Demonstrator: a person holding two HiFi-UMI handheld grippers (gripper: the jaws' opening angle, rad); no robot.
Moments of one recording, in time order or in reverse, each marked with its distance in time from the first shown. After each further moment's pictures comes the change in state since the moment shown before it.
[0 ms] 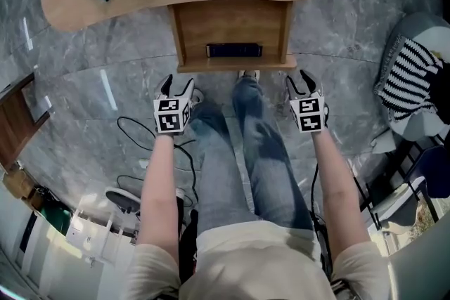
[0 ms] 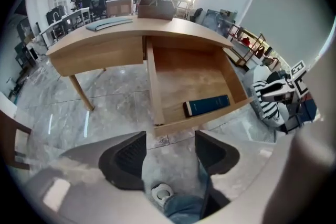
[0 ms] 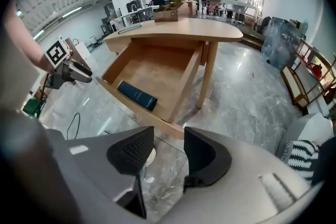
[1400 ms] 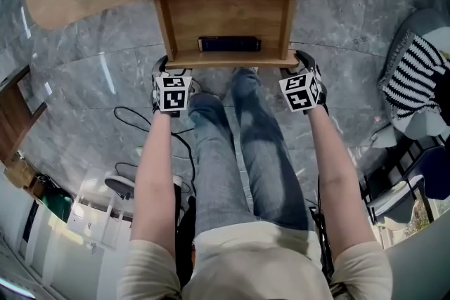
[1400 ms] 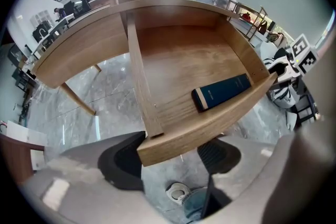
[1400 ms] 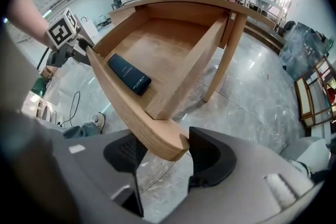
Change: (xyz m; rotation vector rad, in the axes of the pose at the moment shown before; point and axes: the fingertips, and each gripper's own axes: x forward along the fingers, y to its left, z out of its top) left arm 0.064 0.007 -0.004 0.112 0.138 0.098; right arm 0.070 -0.011 -0.012 -0.169 0.166 0.034
